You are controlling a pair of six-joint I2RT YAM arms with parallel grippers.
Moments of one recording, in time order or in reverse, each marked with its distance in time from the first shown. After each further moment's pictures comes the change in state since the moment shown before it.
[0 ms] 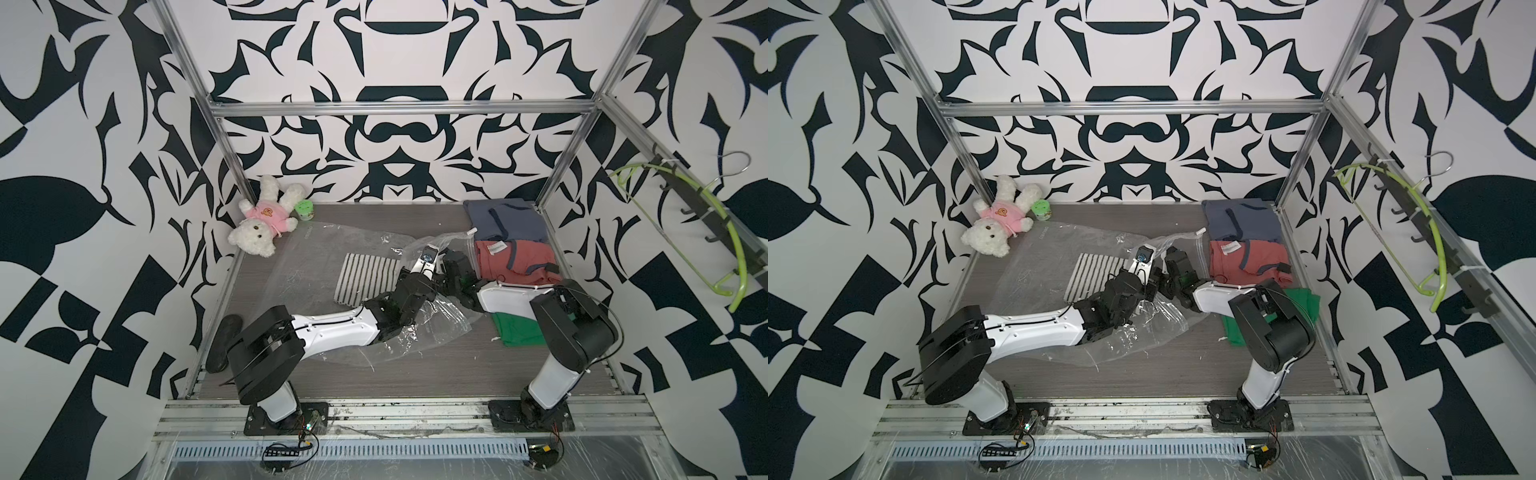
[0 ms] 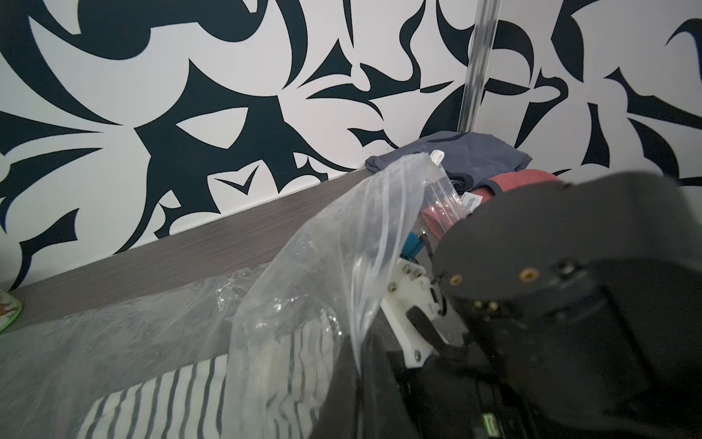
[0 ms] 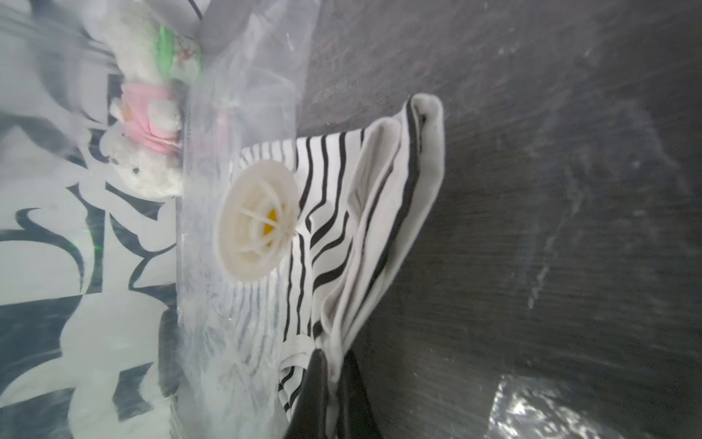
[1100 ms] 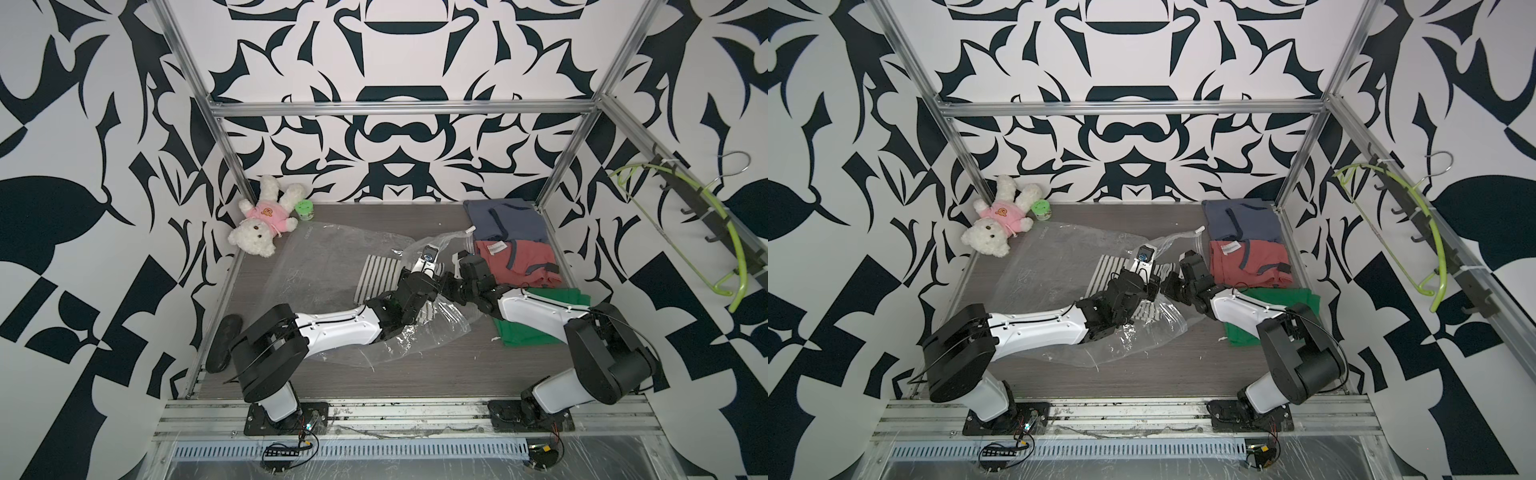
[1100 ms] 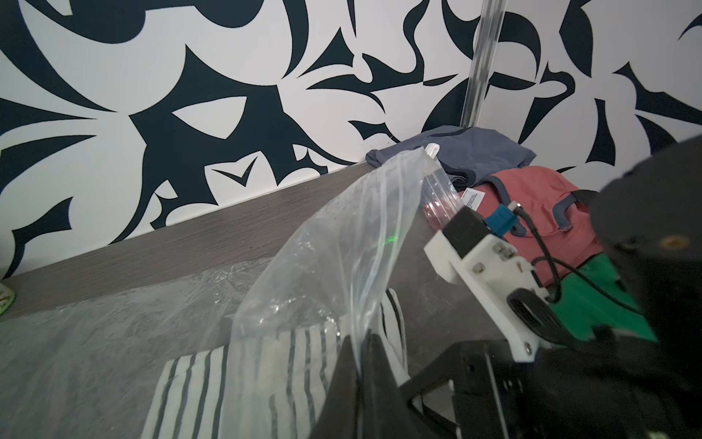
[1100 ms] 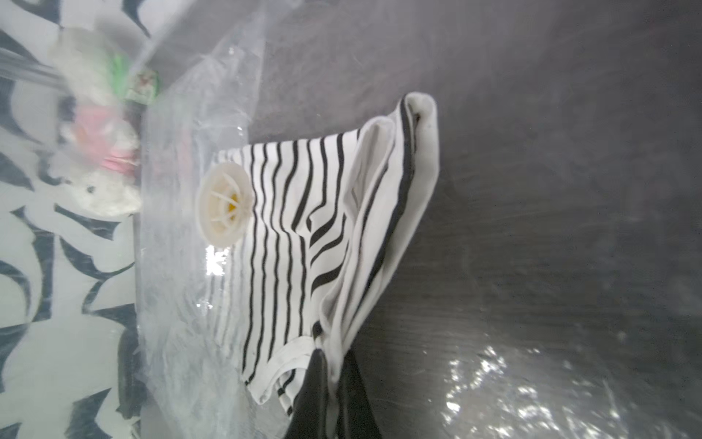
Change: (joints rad) left arm 0.003 0.022 0.015 -0.016 -0.002 -0.030; right arm -0.056 -0.192 -0.115 -0.199 0.085 -0.042
